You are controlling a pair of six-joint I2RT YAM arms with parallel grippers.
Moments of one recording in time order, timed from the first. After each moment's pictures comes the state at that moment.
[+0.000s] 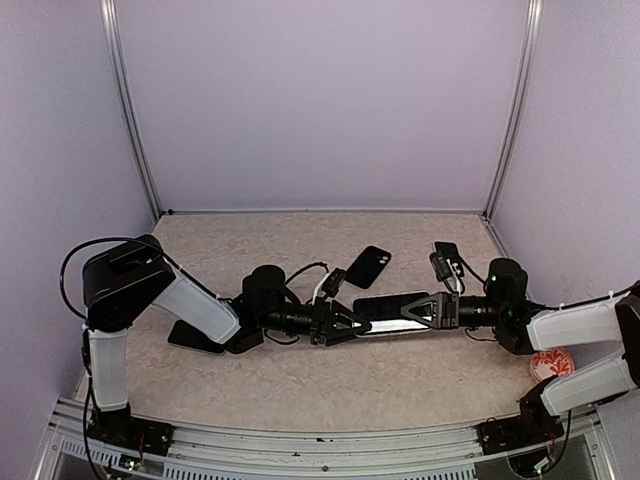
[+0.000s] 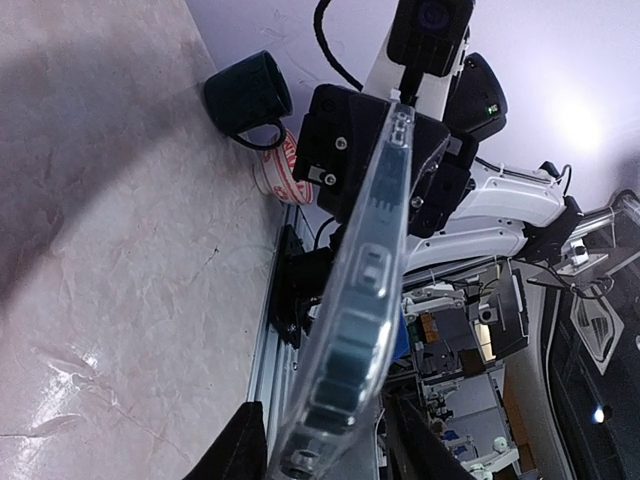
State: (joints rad) left arm -0.93 2.04 0.91 1.07 0.77 -1.14; right arm 0.44 1.25 0.32 0.73 -0.94 0.74
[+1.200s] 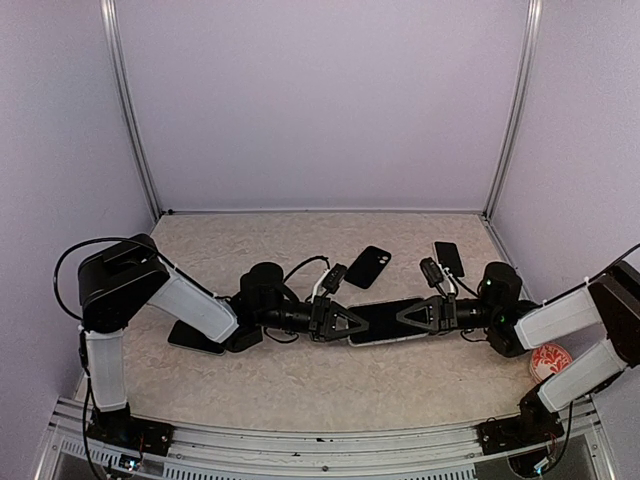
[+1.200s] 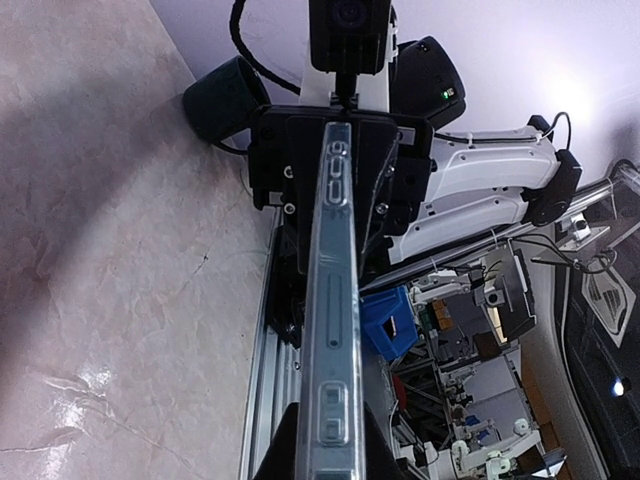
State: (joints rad) left arm -0.94 2.01 0.91 1.07 0.78 -1.09; right arm 0.46 1.42 0.30 1.00 -1.07 0.94
